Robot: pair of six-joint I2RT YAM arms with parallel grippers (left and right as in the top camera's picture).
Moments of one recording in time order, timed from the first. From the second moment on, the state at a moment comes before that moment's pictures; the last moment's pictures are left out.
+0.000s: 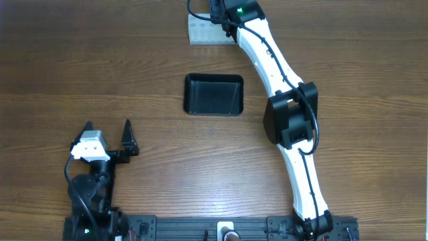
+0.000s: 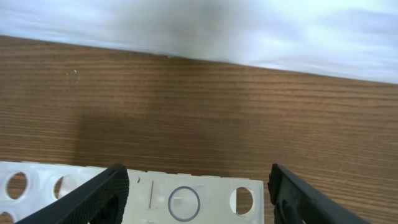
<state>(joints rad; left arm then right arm) 0.06 0.01 0.01 -0.07 0.03 -0.12 0.38 2.51 2.41 -0.68 0.27 0.16</state>
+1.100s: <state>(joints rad) 0.06 0.01 0.01 -0.07 0.03 -0.12 0.38 2.53 2.40 -0.68 0.29 0.15</state>
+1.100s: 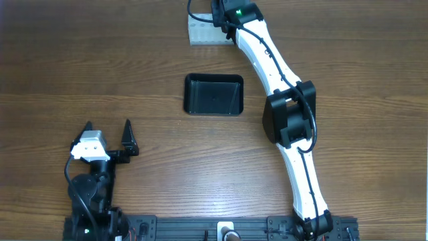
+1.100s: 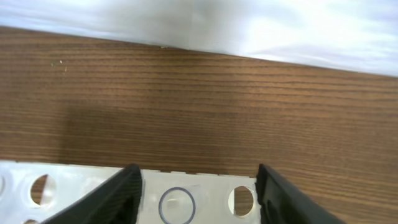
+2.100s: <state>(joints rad) 0.06 0.01 0.01 -0.07 0.03 -0.12 0.38 2.53 2.40 -0.68 0.29 0.16</state>
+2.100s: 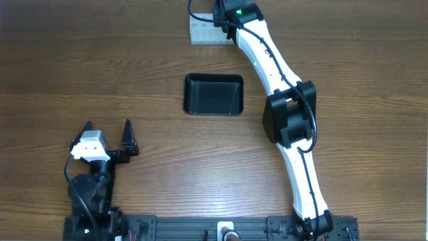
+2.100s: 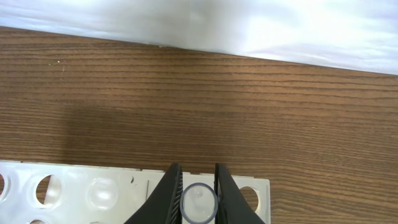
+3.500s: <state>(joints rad) 0.06 0.01 0.01 -0.07 0.03 -0.12 0.40 2.32 2.40 -0.73 0.29 0.16</state>
